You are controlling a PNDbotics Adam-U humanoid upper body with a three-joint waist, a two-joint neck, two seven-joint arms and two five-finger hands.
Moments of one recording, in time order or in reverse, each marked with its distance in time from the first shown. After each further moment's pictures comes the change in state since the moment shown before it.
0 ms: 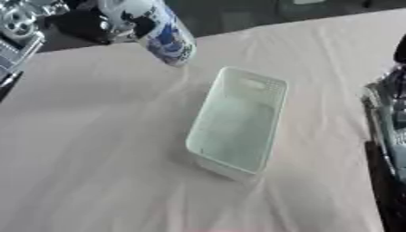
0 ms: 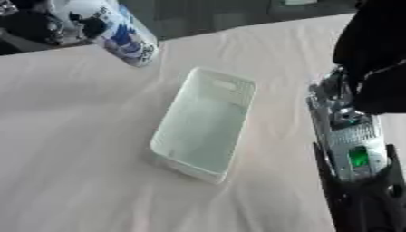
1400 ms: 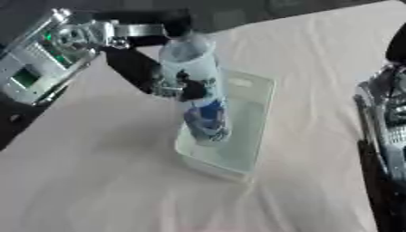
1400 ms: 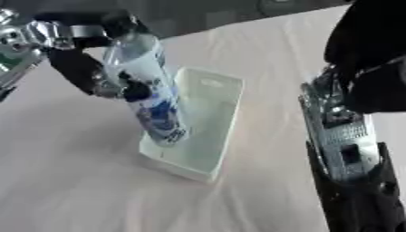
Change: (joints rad) left arm -0.077 -0.062 -0.207 -0.142 -0.115 0.083 -0.499; right arm -0.009 0.019 0.009 0.000 0.007 -0.010 0.010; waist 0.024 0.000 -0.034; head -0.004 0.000
